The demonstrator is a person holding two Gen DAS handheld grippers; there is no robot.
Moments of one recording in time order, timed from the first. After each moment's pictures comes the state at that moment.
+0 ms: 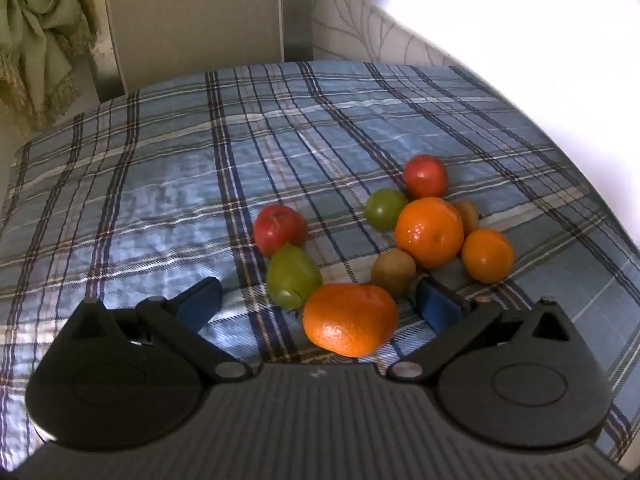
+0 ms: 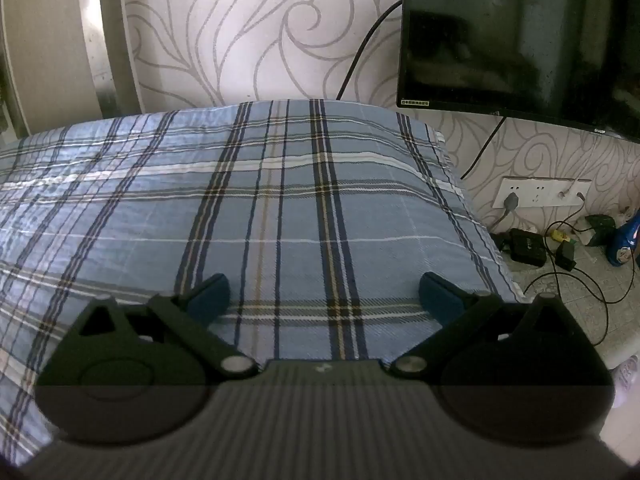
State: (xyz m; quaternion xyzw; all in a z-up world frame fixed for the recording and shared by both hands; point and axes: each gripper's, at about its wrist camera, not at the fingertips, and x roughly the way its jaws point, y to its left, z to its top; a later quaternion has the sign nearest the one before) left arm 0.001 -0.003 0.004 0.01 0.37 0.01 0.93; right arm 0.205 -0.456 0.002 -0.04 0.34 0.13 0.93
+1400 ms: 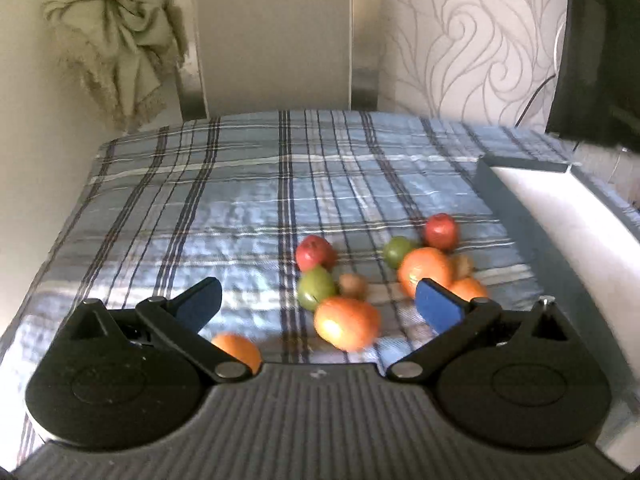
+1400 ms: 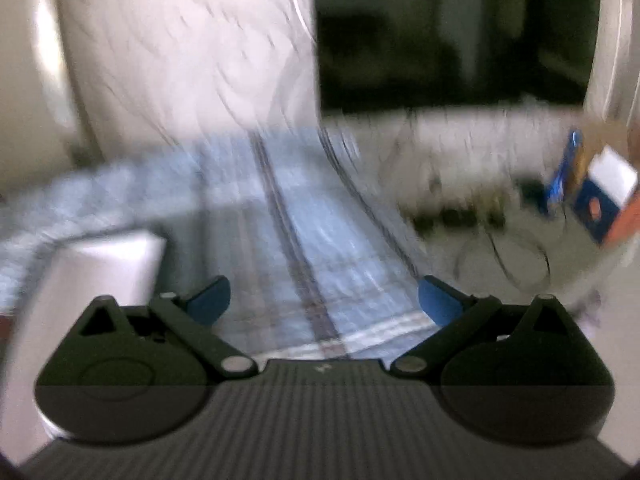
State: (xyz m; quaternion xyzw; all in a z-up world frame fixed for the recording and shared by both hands) left arm -0.052 -0.026 0.042 -0.02 0.31 0.13 0.94; right arm 0.080 -0.459 0.097 0.01 0.28 0.07 0.96
